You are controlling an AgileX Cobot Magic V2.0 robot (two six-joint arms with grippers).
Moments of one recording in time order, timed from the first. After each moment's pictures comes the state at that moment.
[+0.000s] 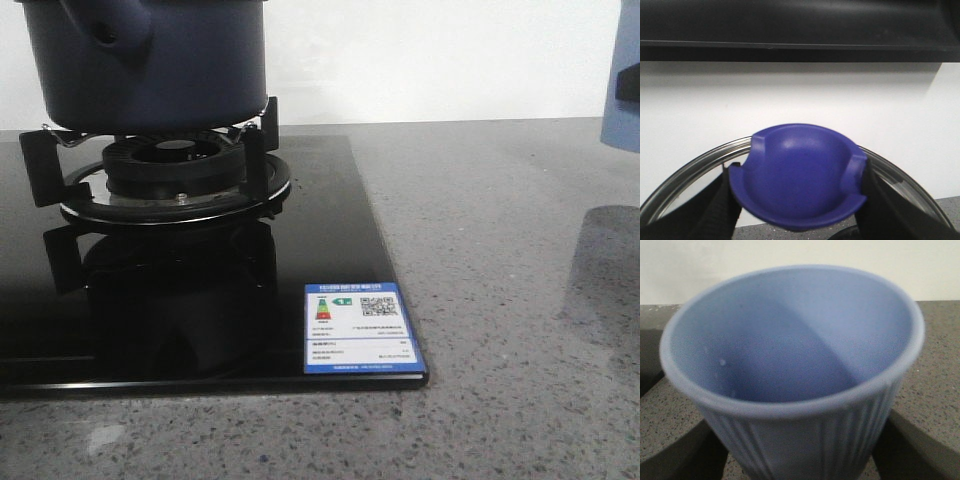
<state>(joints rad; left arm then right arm) -0.26 1.15 -0.94 -0.30 -0.20 0.29 -0.39 1.51 -0.64 -1.05 -0.86 0.78</state>
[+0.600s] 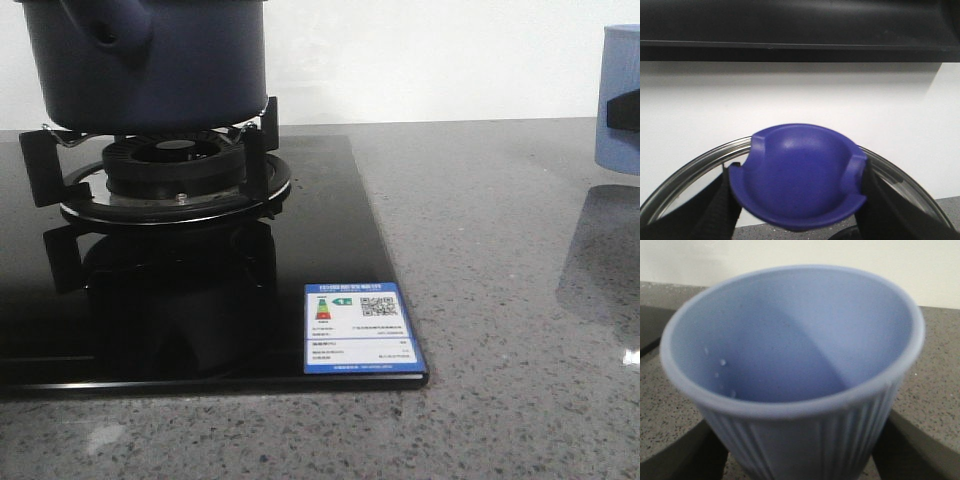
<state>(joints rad) -0.26 1.15 -0.94 -0.30 -0.20 0.29 -0.39 1.59 -0.64 -1.00 -0.90 0.59</state>
